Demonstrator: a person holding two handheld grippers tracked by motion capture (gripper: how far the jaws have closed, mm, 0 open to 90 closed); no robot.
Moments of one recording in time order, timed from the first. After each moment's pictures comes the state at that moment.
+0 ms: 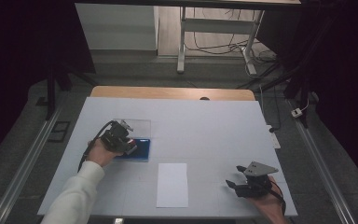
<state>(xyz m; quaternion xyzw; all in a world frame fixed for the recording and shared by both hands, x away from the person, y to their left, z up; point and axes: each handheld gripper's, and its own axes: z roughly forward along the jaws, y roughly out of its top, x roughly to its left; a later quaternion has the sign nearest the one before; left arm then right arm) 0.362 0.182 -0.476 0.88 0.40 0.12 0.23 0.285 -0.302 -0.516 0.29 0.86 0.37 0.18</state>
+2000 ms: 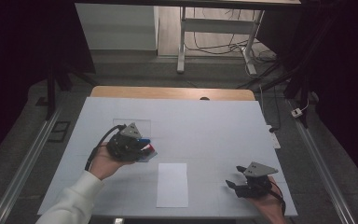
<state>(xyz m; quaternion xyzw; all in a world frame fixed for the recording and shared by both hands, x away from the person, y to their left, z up) 0.305 0.138 -0.419 0.89 0.29 0.09 0.35 0.284 -0.301 -0.517 0.28 0.86 0.37 0.19</state>
